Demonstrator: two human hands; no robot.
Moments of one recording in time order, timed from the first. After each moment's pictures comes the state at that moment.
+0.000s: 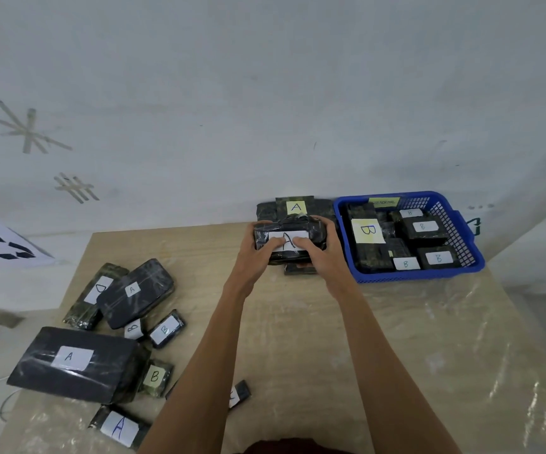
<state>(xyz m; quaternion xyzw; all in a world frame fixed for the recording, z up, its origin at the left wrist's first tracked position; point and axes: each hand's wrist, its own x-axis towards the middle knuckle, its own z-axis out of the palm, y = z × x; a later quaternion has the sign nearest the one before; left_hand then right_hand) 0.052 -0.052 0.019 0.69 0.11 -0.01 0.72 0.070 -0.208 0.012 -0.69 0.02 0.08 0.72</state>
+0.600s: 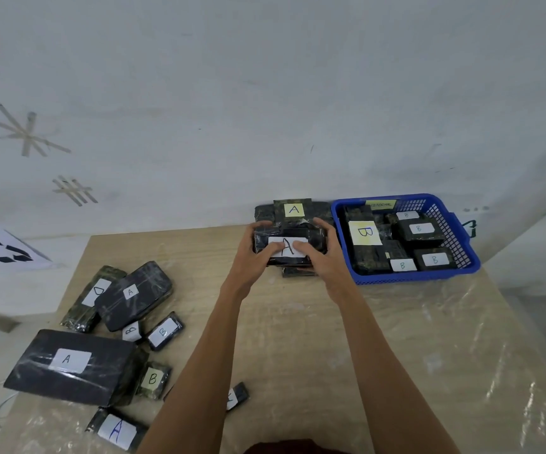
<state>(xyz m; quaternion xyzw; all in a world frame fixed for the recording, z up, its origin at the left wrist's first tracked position) 0.047 -0.050 0.022 0.71 0.08 0.00 0.70 0.066 -0.214 0.010 -0.68 0.04 0.09 0.73</state>
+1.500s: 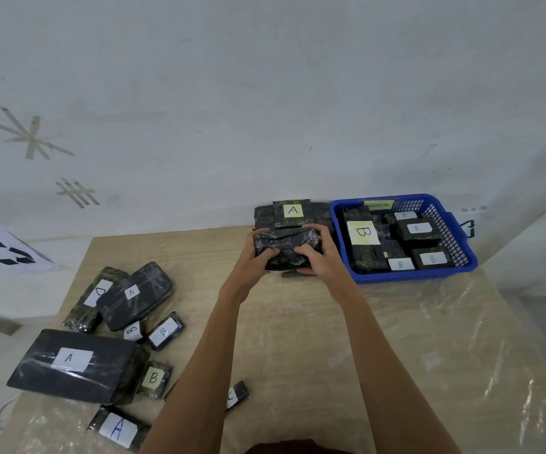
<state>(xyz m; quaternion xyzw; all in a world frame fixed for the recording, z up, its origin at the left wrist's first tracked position) 0.043 -0.048 0.012 0.69 0.10 -0.08 0.71 0.055 -0.217 0.029 -0.69 0.02 0.14 0.72</state>
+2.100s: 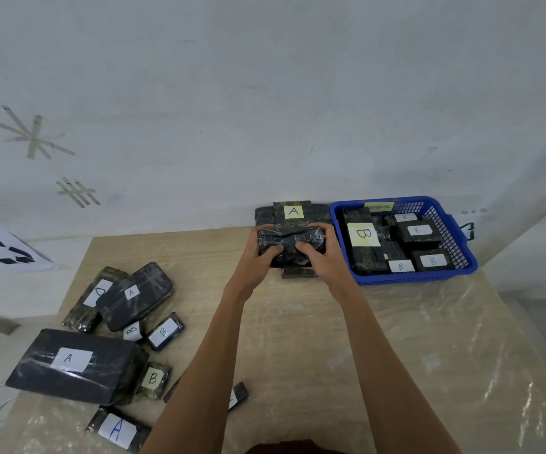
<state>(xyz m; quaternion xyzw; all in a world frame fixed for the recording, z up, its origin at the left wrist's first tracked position) 0.045 -0.054 0.018 0.71 0.07 -0.04 0.70 0.059 -0.218 0.024 -0.72 0.02 0.07 0.69</state>
